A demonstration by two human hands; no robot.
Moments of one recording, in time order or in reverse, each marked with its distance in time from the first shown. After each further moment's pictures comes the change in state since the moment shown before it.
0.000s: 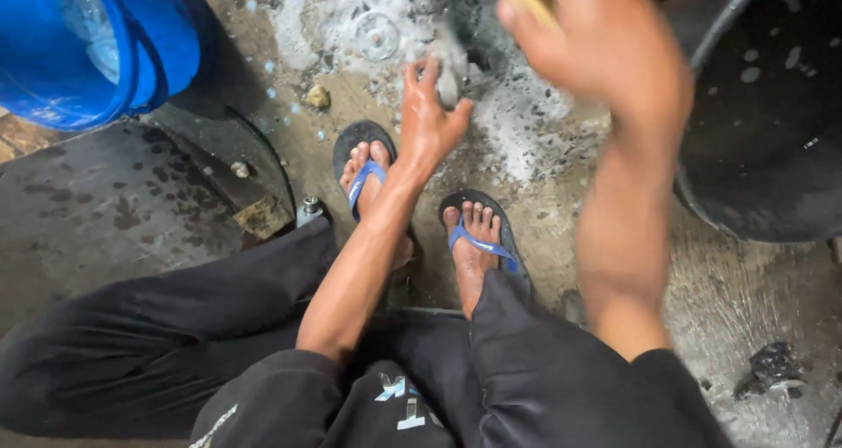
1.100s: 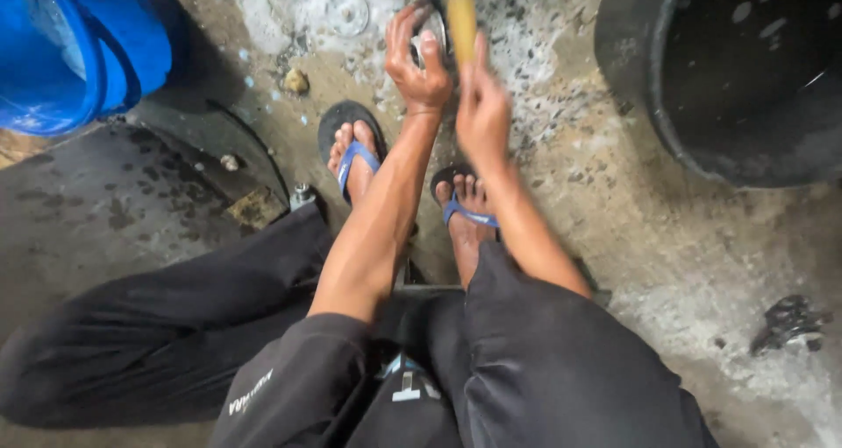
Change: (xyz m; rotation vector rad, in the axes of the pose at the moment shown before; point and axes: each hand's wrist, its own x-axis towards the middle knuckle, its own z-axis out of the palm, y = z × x) left_hand 0.022 -0.005 0.051 -0.256 0.563 0.296; right_hand -0.056 -0.060 0.244 0.742 0.662 0.561
